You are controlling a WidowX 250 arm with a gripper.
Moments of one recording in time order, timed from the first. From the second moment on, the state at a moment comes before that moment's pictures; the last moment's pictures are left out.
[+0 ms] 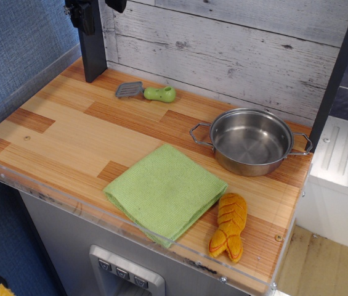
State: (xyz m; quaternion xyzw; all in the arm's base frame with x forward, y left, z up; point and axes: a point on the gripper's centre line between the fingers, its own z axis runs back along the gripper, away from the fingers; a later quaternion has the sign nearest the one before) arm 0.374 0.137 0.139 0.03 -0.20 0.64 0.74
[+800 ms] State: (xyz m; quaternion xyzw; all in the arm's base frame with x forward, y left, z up) arm 0.331 0.093 0.126 0.04 -0.16 0.67 0.72
